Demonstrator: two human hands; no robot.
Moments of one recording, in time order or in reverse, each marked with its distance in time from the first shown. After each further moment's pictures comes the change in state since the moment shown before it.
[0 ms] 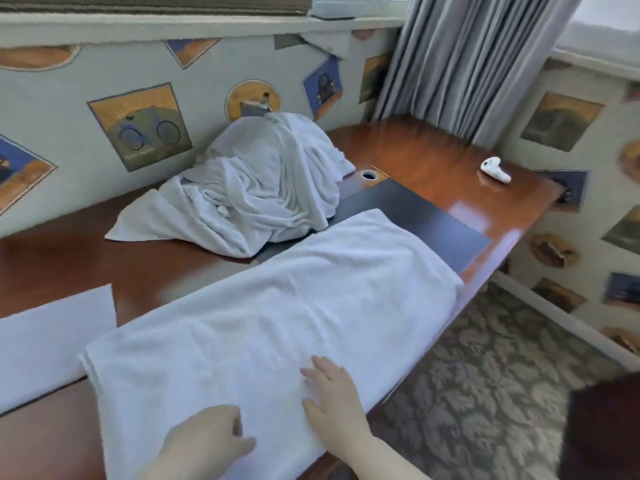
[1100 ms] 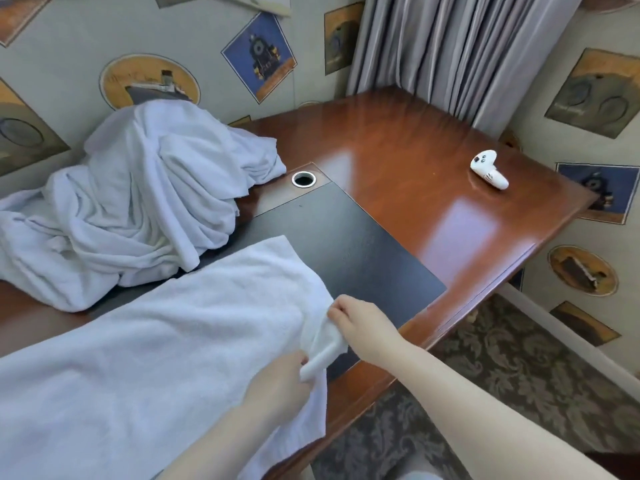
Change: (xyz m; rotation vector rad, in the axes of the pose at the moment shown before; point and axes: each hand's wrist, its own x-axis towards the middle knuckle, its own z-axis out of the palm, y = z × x) left_hand 0.245 0.389 -0.015 -0.213 0.153 0.075; right_hand 0.192 0.260 -0.317 0.087 -0.111 -0.002
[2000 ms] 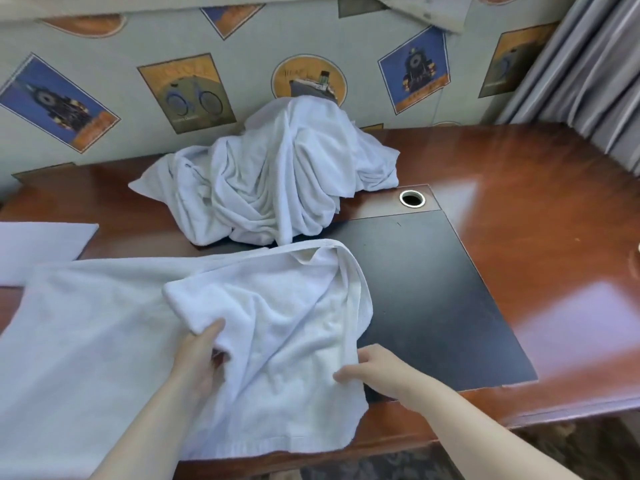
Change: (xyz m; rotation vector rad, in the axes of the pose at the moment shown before) left_hand -0.059 -0.106 -0.032 -1.651 0.953 -0.548; right_hand 0.032 0.006 0.029 0.256 -0.731 0.052
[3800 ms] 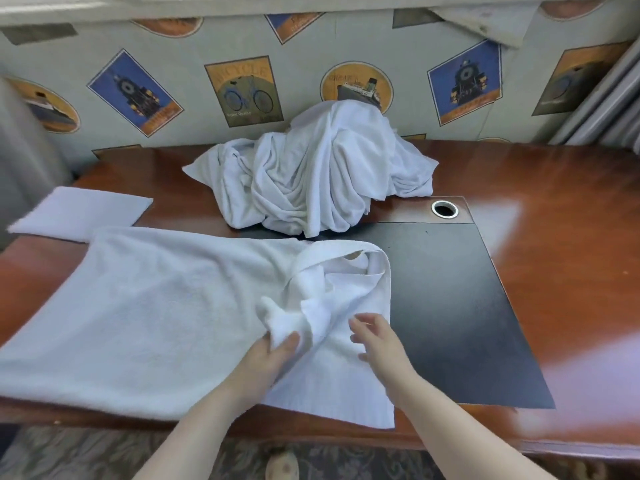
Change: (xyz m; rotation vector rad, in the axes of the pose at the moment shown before) left_hand -0.094 -0.028 0.020 0.506 -0.442 0.184; right_hand -0.005 -0.013 0.015 0.289 0.309 -0.157
